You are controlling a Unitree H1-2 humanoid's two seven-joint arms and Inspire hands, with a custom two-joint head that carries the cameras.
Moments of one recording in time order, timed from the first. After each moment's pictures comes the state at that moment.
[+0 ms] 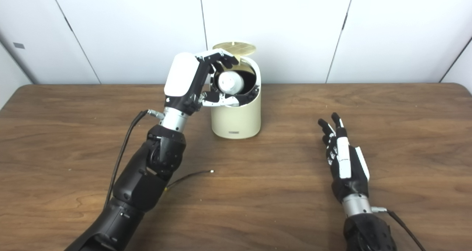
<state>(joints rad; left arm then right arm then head) -0.57 0.09 -0.26 0.27 0.75 -0.21 0.33 -0.06 -0.11 -0.07 -0.05 0.18 0.08 0.05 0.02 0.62</state>
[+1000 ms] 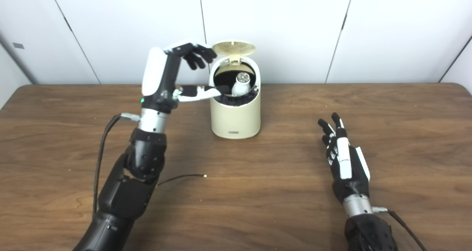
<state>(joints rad) -0.46 0.09 -0.13 0.04 0.51 -0.25 0.26 -0.06 -0.12 -0.09 -0.04 0.19 0.07 0.07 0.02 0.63</state>
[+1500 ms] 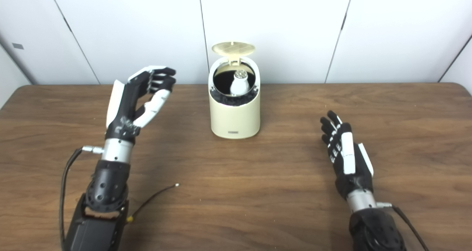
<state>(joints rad) -0.22 0.11 -0.02 -0.17 0.33 0.02 0.08 -0.09 -0.16 -0.10 -0.12 0.19 0.16 0.07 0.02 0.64</state>
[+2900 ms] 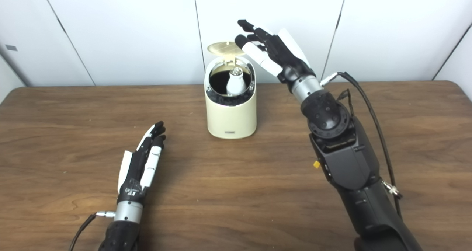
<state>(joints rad) 0.00 0.00 -0.07 -0.08 0.27 0.00 0.11 -0.67 -0.24 0.21 -0.05 -0.29 0.34 0.17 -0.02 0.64</state>
